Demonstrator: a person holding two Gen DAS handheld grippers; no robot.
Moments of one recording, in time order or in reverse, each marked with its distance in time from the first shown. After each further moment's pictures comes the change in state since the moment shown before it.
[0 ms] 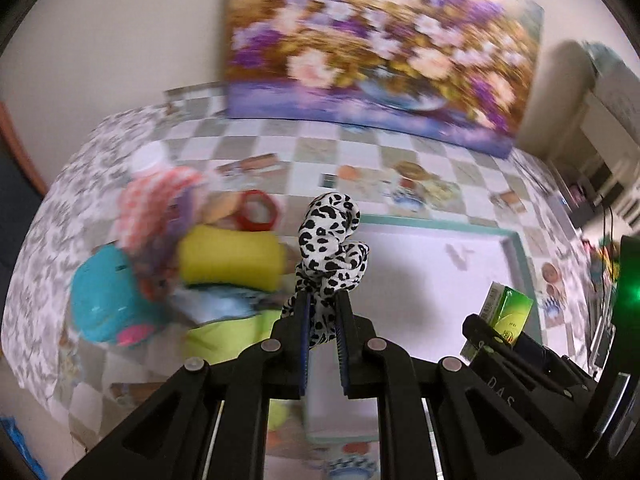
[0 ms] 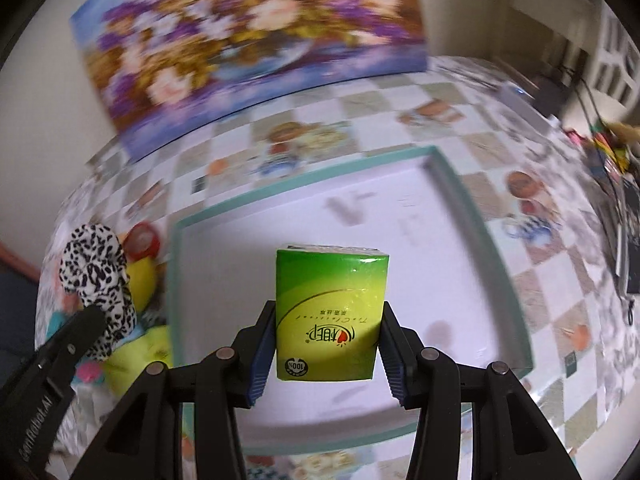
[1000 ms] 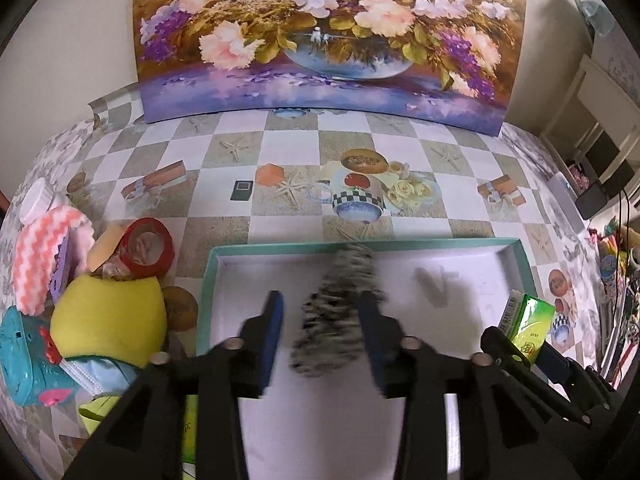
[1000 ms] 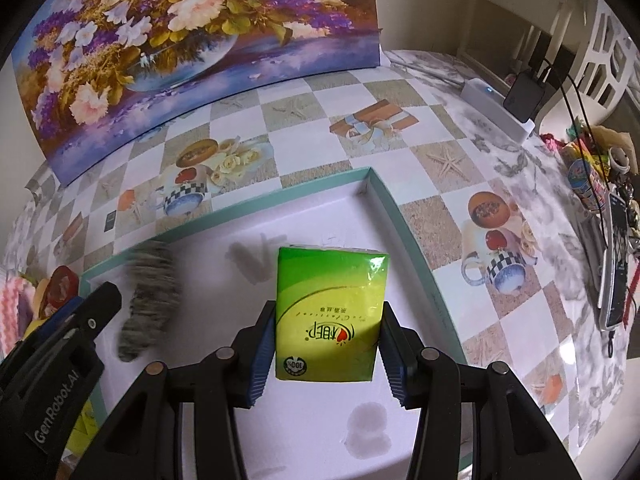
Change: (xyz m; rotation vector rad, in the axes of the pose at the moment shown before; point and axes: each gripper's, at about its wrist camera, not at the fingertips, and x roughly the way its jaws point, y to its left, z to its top) left arm 0.089 -0.066 0.037 0.055 0.039 -0.039; right arm 0.047 -0.039 0.045 0.011 0.003 -0.144
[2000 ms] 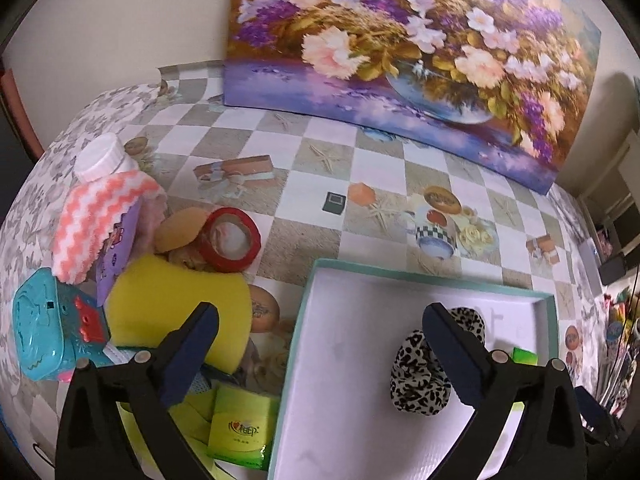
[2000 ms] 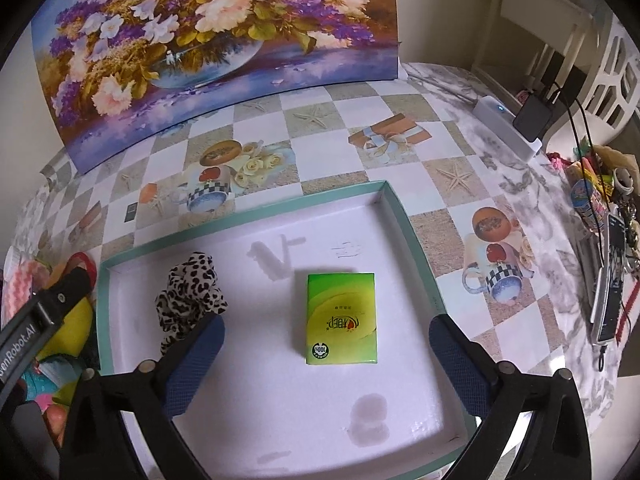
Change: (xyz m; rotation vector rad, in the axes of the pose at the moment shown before) left arm -0.013 0.068 0.001 -0.215 -0.036 0.062; right arm -0.018 0.008 0.003 -0.070 -0.011 0.028
